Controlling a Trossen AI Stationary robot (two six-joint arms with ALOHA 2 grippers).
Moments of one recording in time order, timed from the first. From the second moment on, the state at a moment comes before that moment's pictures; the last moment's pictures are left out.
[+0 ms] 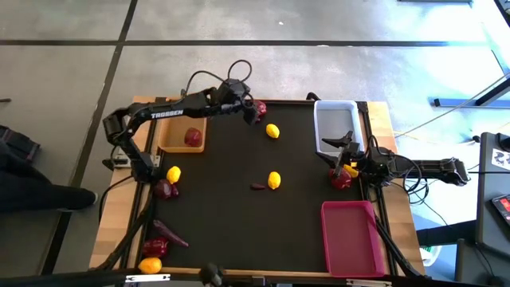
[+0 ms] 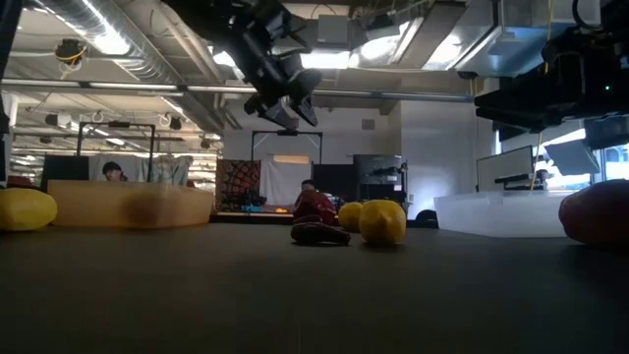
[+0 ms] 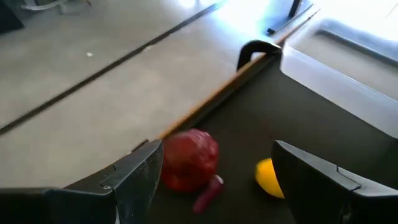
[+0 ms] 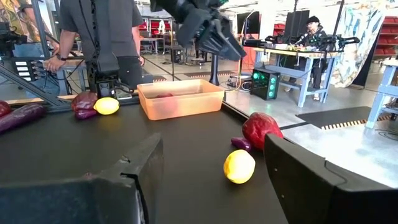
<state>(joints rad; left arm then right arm) 0.49 1.67 1.30 -0.24 -0.29 -0.16 -0.03 0.17 0.02 0.18 0.36 -0.03</state>
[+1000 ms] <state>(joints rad) 0.53 1.81 1.30 -0.07 -0.30 0.04 -0.03 0.17 0.02 0.14 0.36 -0.03</state>
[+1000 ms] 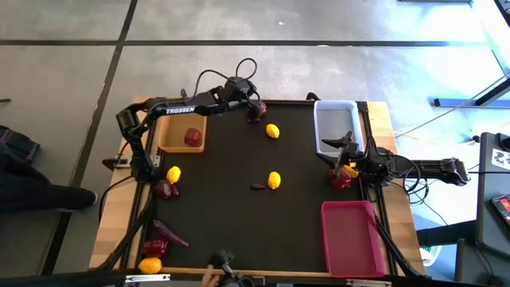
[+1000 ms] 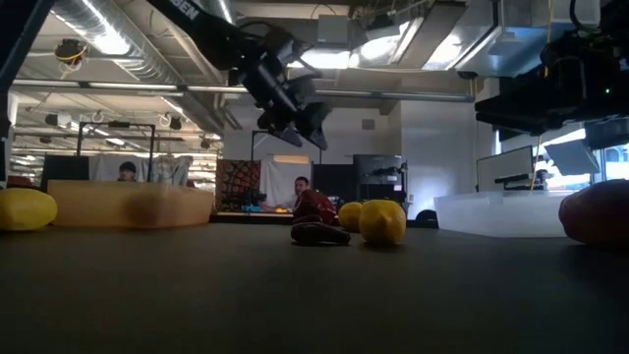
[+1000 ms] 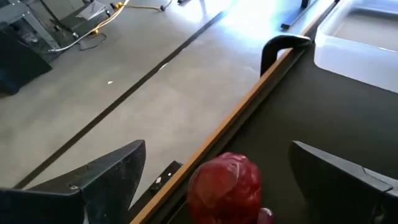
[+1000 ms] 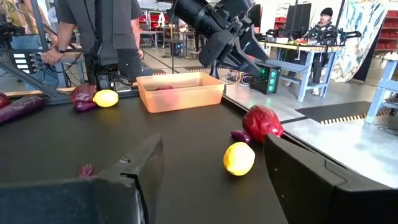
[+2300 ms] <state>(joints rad) 0.65 2.08 1.38 -0.15 -0.05 -0.11 -0.03 0.17 0.02 0.10 0.38 -0.02</state>
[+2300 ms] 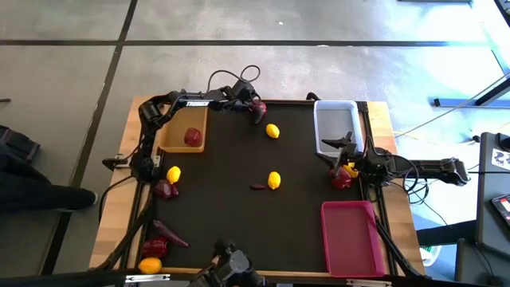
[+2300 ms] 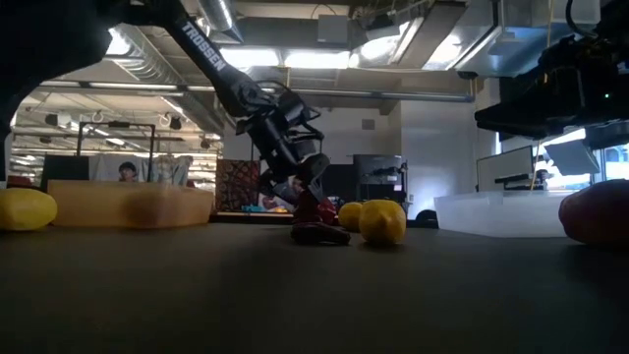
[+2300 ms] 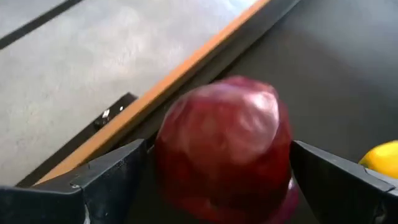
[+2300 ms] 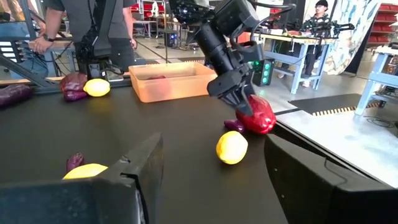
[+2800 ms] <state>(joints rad) 0.64 2.08 1.38 -0.17 -0.04 -0.07 -0.03 0.17 0.02 0.10 0.38 -0.02</state>
